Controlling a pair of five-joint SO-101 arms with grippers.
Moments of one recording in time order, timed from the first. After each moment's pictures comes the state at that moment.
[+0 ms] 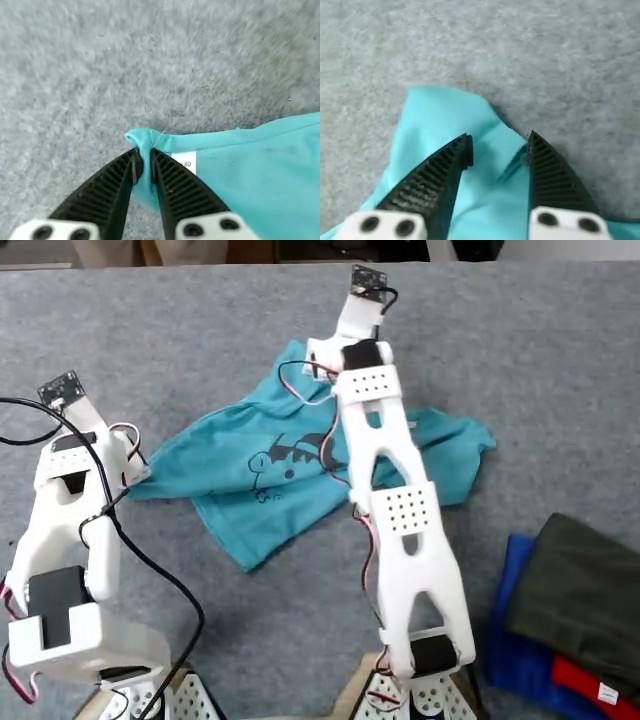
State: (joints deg) left arm -18.6 0.0 32.1 45.0 8.7; right arm -16.0 70.4 -72.6 66.0 -28.5
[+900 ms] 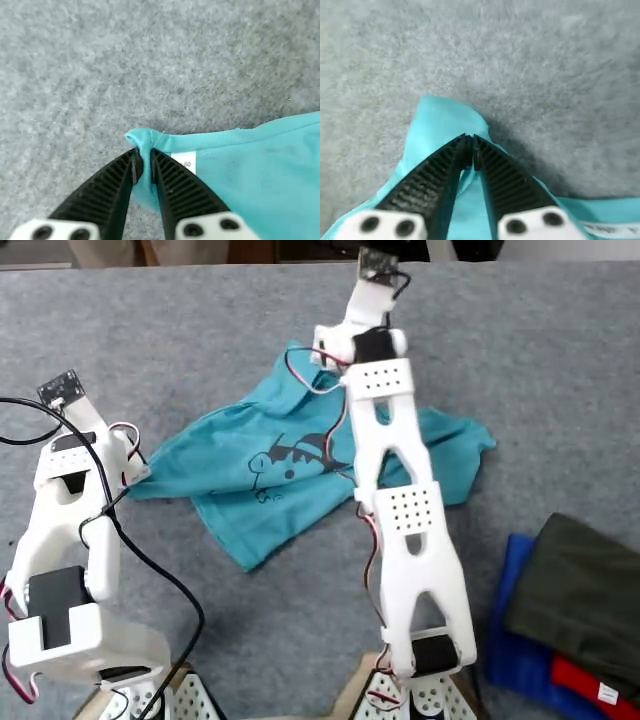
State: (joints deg) left arm -18.6 0.0 32.1 44.9 8.7; right arm -13.8 69.0 -88.7 80.3 -25.5
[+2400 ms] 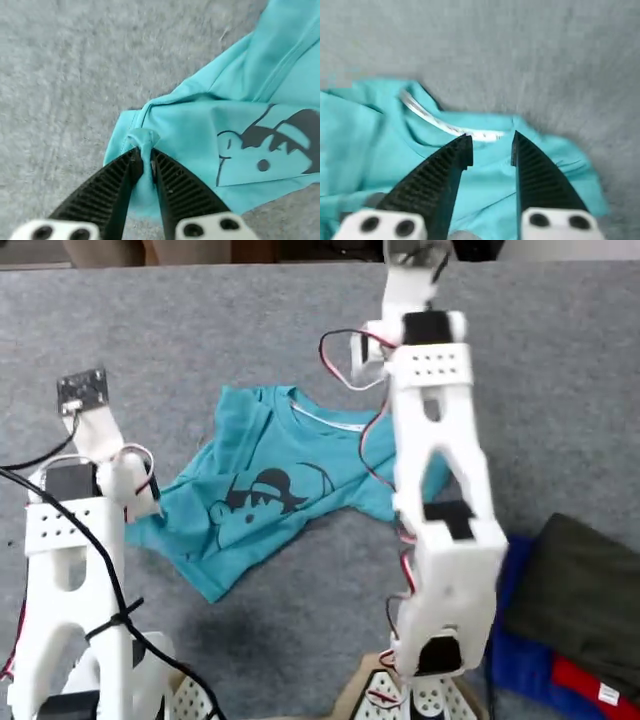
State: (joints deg) left arm -12.0 -35.1 41.1 69.1 -2.0; right arm -9.1 32.3 -35.6 81.5 -11.9
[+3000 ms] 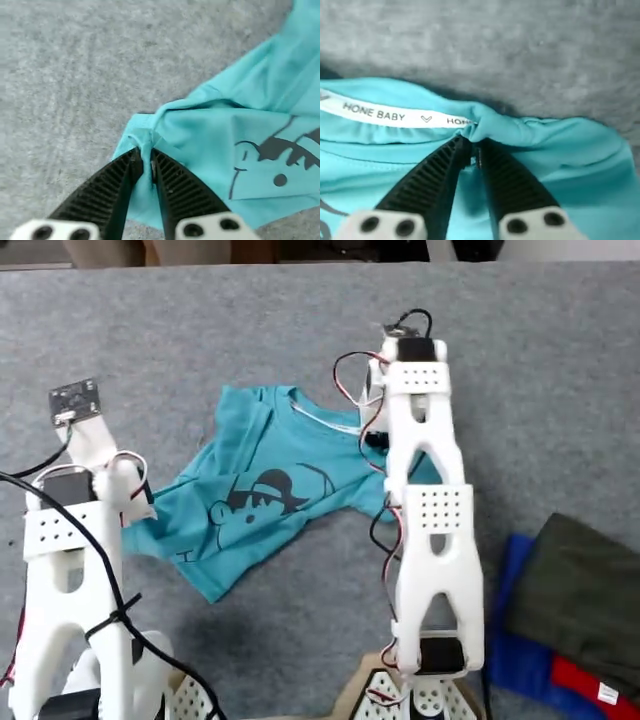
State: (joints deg) left arm -15.8 -35.1 44.5 64.9 -2.1; right arm -4.7 67.5 -65.4 101.0 -9.8
